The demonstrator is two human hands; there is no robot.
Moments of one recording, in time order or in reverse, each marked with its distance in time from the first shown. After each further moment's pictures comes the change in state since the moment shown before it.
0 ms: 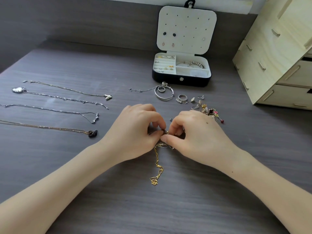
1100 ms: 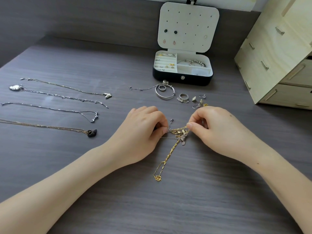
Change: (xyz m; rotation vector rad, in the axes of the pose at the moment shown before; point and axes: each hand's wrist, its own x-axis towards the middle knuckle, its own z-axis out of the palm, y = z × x) left_hand -0.002 -0.004 0.012 0.004 -0.030 0.039; right_hand 0.000 0.026 -0.018 0.015 -0.038 0.168
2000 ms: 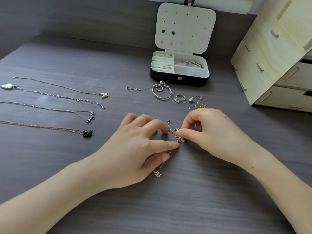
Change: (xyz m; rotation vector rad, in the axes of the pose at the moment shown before) left_hand -0.027 0.008 -0.010 0.280 -0.109 0.282; right_hand -0.002 -0.004 0.000 0.065 0.003 -0.074
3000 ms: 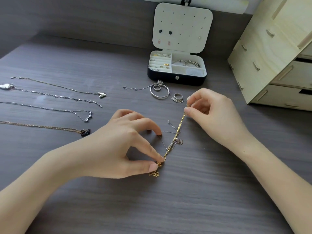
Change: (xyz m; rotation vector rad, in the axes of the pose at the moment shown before) left_hand -0.003 -0.013 -0.024 -0.287 -0.156 0.021; right_hand 0.013 0.018 0.002 0.253 0.294 0.084
